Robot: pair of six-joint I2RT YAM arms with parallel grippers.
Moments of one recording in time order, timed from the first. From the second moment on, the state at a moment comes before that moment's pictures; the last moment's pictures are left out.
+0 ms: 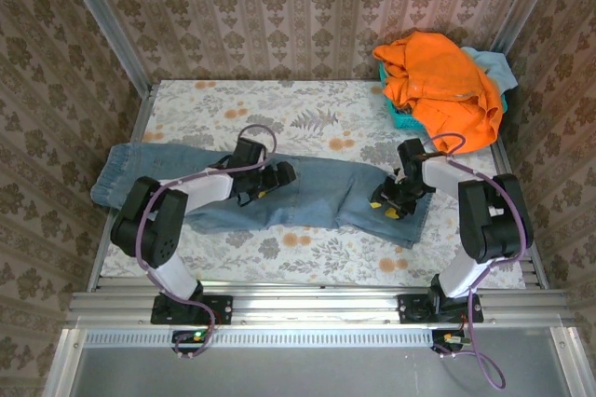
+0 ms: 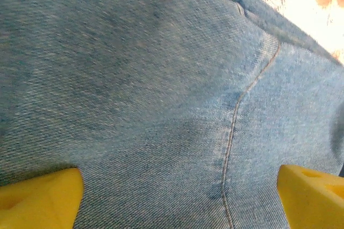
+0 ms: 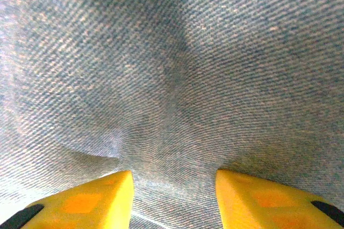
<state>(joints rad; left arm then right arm) -0.47 1.67 0.86 -0.12 0.28 -0.75 0.12 1.66 0.89 -0.71 -0.43 0.62</state>
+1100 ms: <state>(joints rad) -0.26 1.72 0.96 -0.28 0.22 -0.63 -0.03 1.43 0.66 -0.77 -0.44 0.56</state>
